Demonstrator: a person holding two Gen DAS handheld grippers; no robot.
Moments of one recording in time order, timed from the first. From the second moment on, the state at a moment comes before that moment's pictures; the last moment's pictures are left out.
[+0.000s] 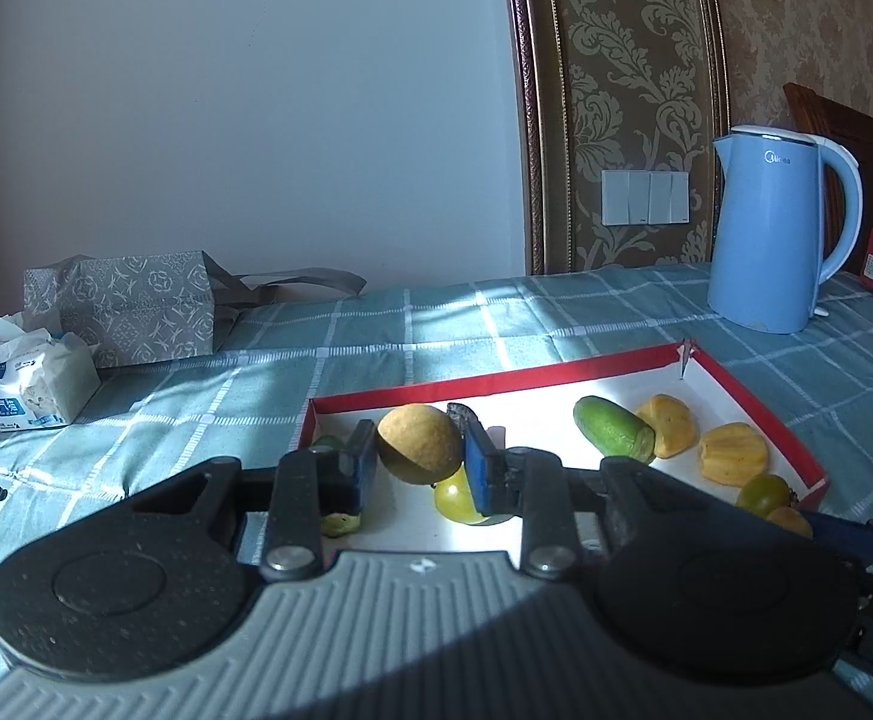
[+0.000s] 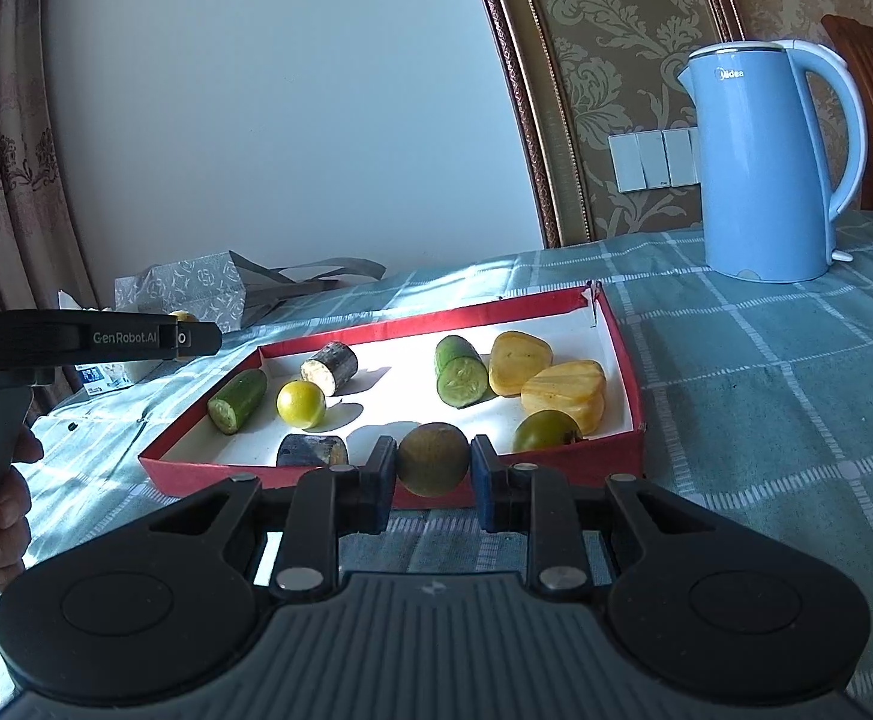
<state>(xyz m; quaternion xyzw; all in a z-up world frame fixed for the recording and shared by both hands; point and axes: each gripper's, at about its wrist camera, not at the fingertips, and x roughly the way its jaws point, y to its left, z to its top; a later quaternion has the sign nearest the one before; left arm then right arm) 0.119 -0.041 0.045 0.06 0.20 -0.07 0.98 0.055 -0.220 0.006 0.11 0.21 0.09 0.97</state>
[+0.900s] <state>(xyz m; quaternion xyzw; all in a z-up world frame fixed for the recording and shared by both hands) 0.151 -0.041 0.032 0.04 0.20 -0.07 0.98 0.057 -0.225 0.006 0.12 0.21 0.07 0.97</state>
